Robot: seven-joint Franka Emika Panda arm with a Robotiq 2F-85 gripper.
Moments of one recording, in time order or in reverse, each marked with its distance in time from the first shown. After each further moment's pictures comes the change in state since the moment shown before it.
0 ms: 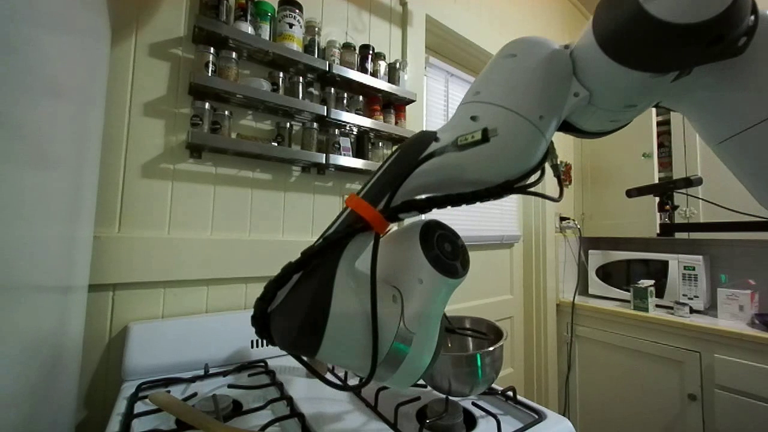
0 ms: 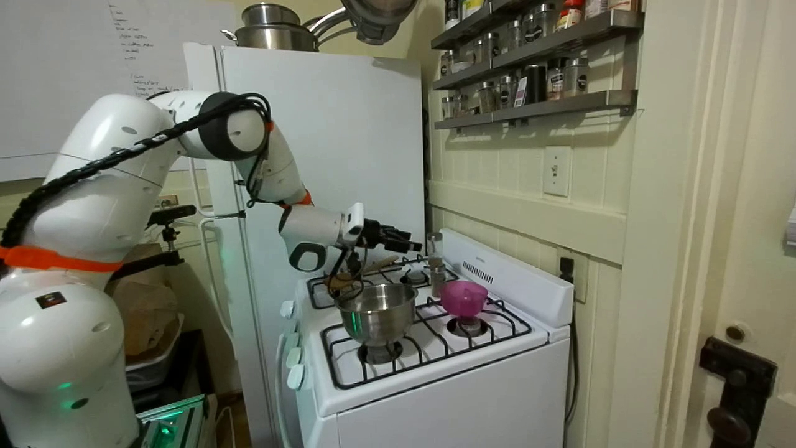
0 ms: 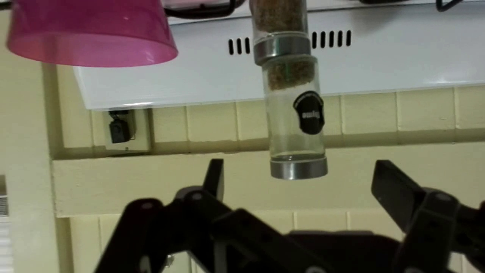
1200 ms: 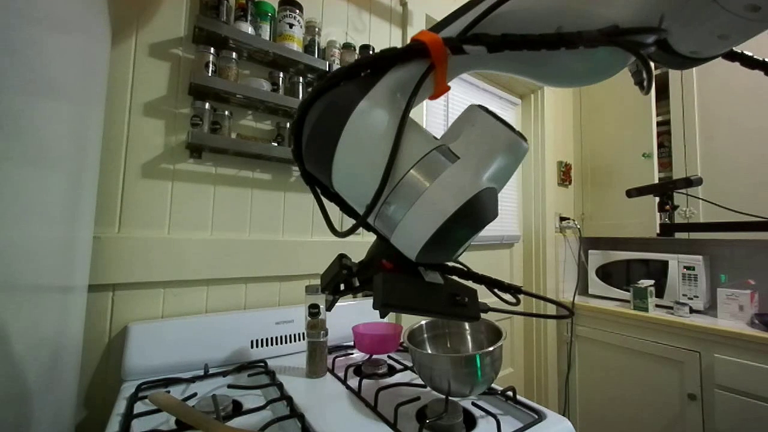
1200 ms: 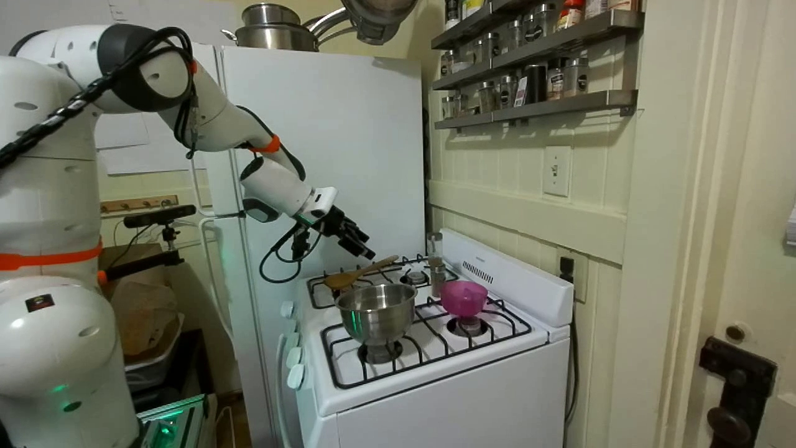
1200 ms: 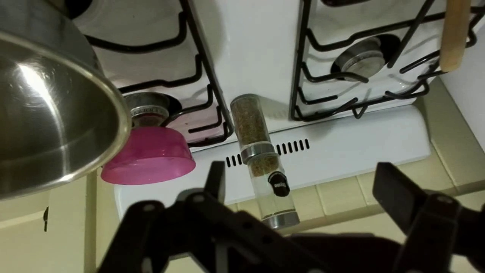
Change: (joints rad) arm -0.082 -0.386 0.245 -0.137 0.681 -0.388 -0.376
